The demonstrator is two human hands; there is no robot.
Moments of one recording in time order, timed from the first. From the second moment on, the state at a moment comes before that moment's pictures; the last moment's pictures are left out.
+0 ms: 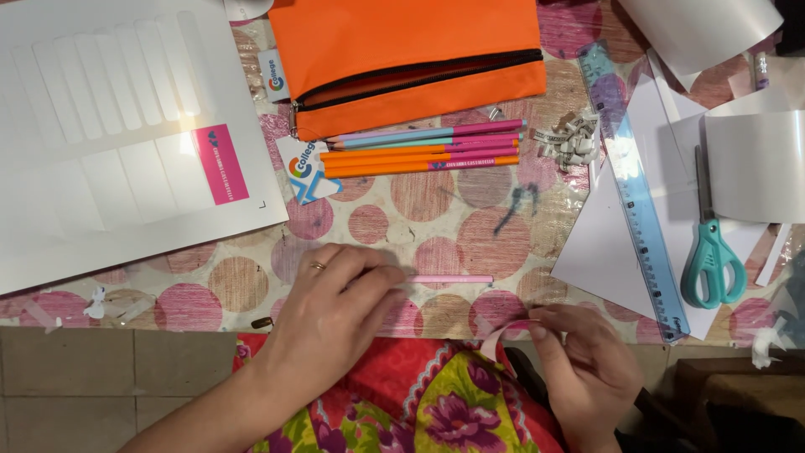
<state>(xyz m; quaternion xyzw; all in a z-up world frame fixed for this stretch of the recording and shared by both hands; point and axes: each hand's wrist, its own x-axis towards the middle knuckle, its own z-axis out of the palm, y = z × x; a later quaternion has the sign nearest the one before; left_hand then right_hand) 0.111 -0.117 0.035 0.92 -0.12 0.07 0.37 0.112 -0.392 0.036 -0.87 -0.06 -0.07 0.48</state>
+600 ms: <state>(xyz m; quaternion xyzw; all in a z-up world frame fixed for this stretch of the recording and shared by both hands) 0.120 -0.145 0.053 0.81 -0.15 -0.01 0.56 0.102 -0.366 0.026 -0.73 0.05 0.06 0.68</state>
